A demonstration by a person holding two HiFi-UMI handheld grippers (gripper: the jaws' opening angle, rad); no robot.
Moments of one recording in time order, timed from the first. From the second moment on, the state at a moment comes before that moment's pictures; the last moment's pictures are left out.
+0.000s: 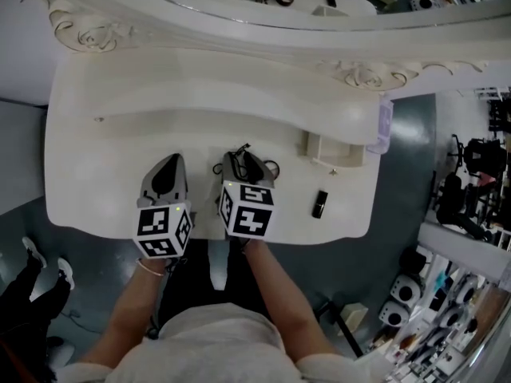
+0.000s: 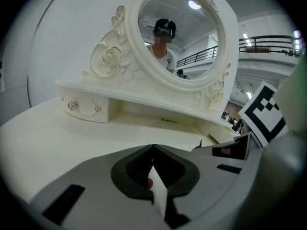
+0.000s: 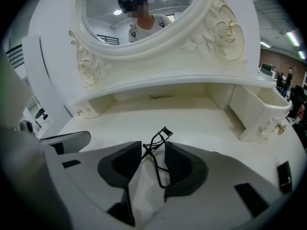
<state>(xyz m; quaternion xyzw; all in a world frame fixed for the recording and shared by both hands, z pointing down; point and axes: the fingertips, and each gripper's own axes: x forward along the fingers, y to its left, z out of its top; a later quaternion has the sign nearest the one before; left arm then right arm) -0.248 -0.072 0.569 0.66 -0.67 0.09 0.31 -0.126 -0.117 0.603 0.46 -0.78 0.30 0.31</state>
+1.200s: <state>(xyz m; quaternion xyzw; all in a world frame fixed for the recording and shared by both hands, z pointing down) -0.216 -0.088 0.558 0.68 -0.66 0.09 0.30 -0.112 -0.116 0.583 0.45 -0.79 0.28 0.31</state>
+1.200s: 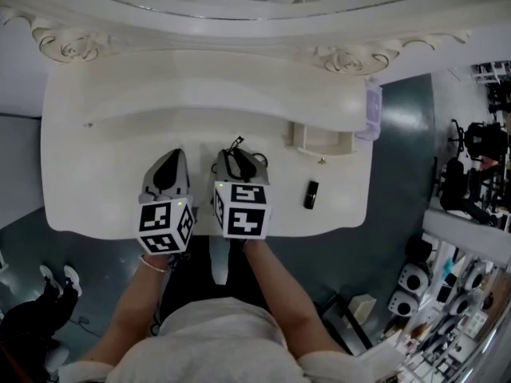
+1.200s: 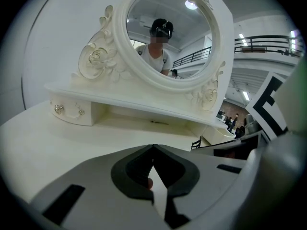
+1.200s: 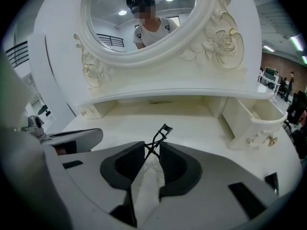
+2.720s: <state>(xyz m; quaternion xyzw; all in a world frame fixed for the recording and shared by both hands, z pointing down) -0.038 -0.130 0.479 0.79 -0.56 0.09 0.24 0.082 -0.147 0.481 0.58 -0.73 0.29 0.21</state>
